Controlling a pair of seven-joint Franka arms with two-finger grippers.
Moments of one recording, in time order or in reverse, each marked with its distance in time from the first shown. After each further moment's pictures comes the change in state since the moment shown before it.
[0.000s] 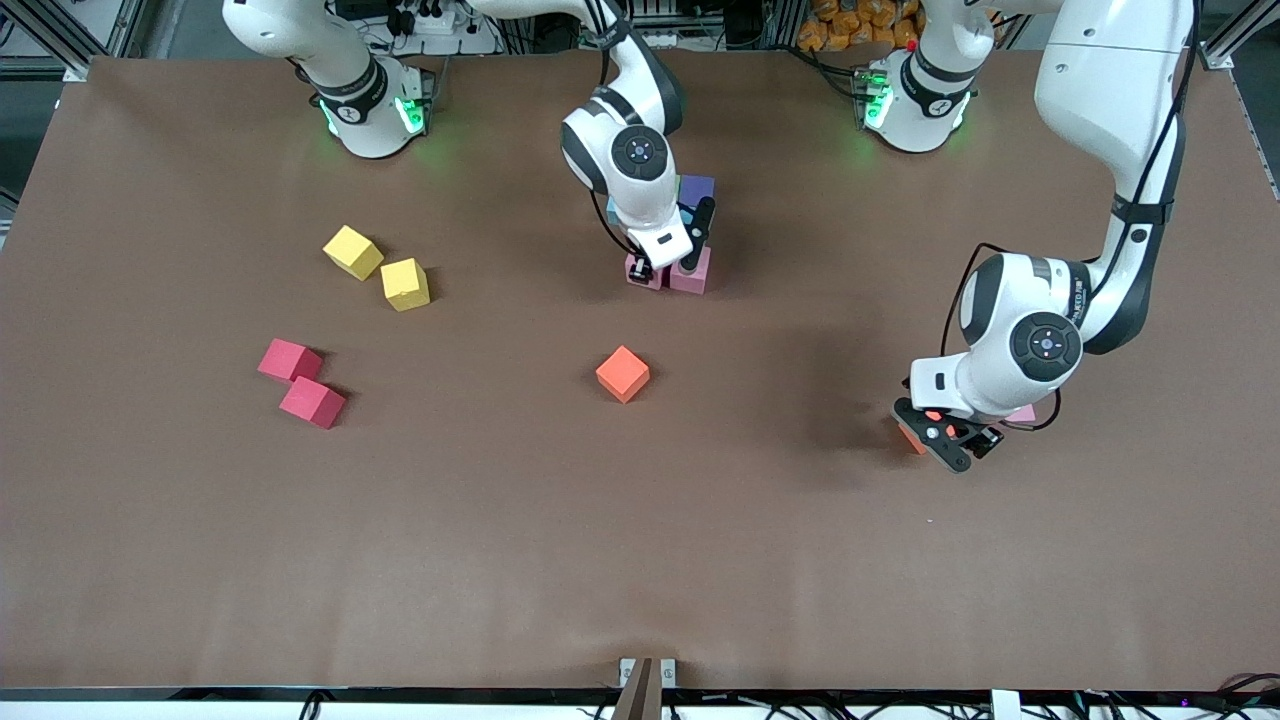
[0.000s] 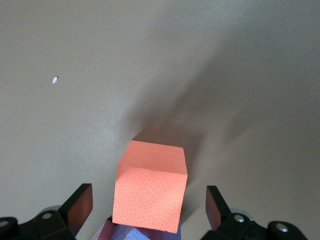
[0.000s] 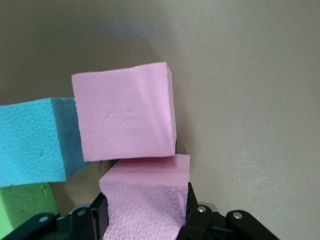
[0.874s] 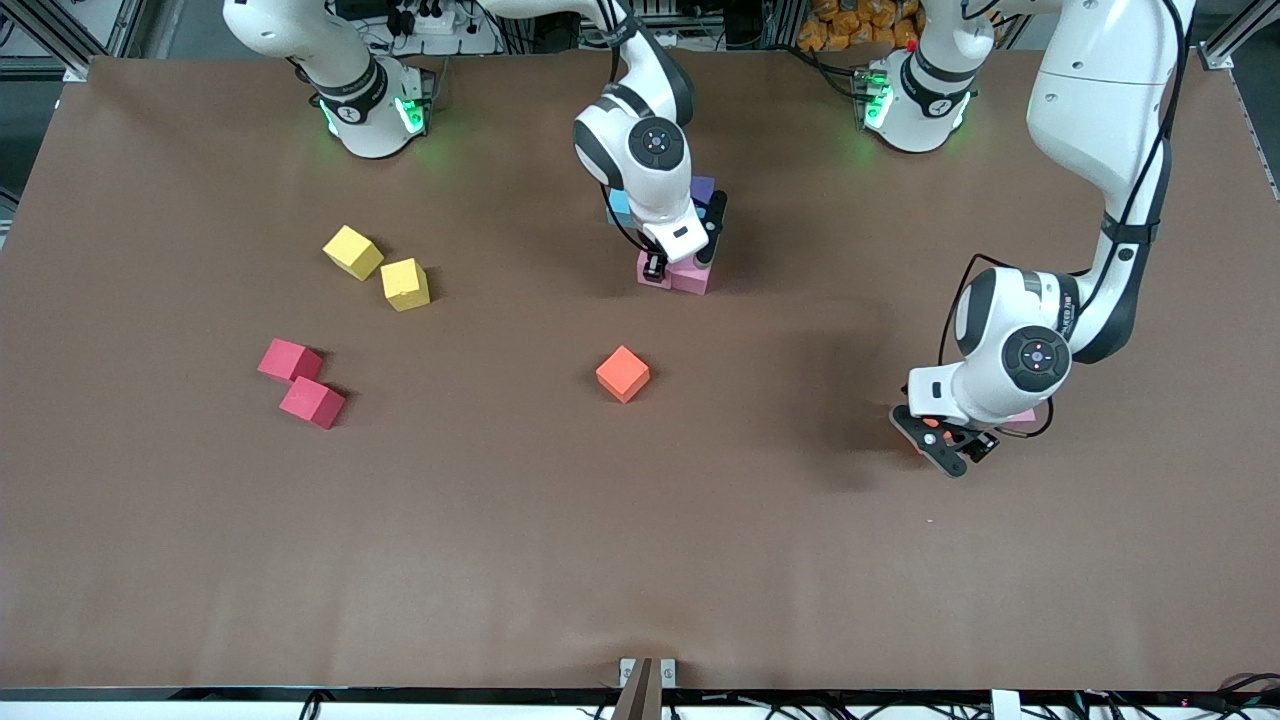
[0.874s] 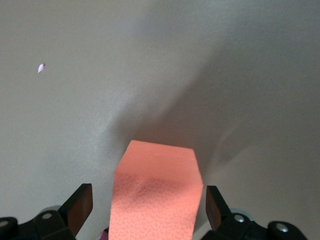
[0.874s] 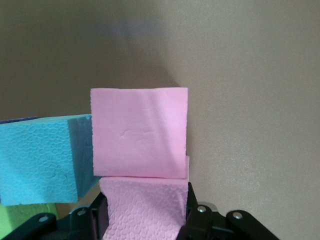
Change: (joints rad) left arm 0.002 0.052 0.023 -0.003 0.000 0.044 0.006; right arm 0.013 0.021 0.013 0.035 -0.040 0.018 0.004
